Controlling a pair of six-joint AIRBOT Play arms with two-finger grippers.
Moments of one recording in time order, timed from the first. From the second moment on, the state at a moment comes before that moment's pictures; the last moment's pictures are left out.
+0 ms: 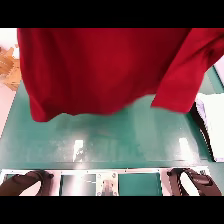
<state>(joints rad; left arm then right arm) -0.22 -1.09 2.01 1.25 -0.81 -1.44 -0.19 -0.66 1.42 -0.77 1.30 1.26</state>
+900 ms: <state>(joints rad) -0.35 -1.97 2.00 0.71 -0.87 -1.08 -0.18 -1.03 0.54 -0.77 0.69 1.20</state>
